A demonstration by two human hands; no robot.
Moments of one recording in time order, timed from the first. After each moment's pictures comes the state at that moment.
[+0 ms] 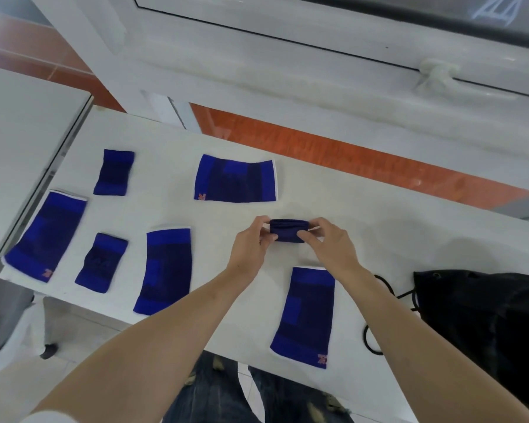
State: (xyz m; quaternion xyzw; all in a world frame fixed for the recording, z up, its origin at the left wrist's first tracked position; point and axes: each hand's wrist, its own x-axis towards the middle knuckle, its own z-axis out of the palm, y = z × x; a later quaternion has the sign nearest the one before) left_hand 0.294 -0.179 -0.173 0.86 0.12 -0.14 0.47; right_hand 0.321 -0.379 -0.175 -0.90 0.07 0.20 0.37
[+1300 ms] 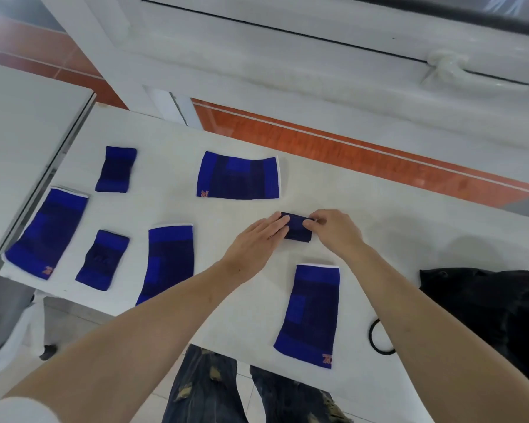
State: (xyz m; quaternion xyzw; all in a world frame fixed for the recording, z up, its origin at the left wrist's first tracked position) left_hand 0.297 -0.155 -0.196 0.95 -0.29 -0.07 0.11; right_hand 0.354 -0.377 -0.173 -0.93 0.04 0.25 0.26
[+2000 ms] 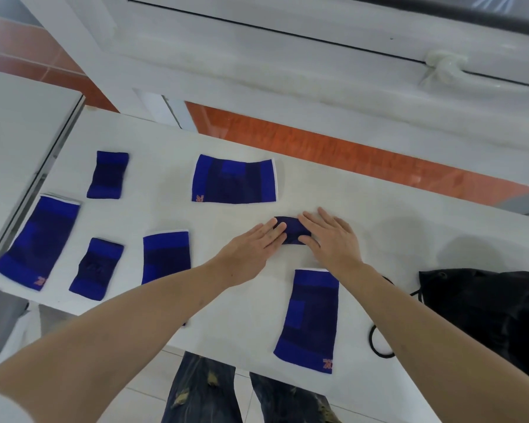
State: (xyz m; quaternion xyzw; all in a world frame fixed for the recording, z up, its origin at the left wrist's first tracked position) left_hand 0.305 -0.139 -0.199 0.92 -0.37 -0.14 0.01; right_hand 0.331 -0.389 -0.207 -0.97 -0.14 0.15 0.09
